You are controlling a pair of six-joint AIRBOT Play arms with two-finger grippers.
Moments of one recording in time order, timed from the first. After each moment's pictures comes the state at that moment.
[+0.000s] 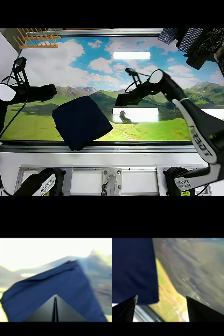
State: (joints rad) left arm 0.07 -1.01 1.07 1.26 -1.02 -1.58; right arm 0.32 -1.65 1.42 -0.83 1.21 1.27
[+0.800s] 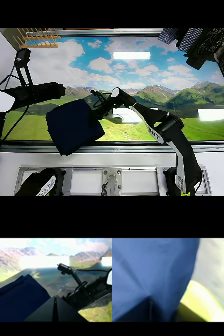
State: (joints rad) left arm -0.09 -0.89 1.06 1.20 -0.98 -1.55; right arm 0.60 -2.14 1.75 -0.54 1.21 1.15
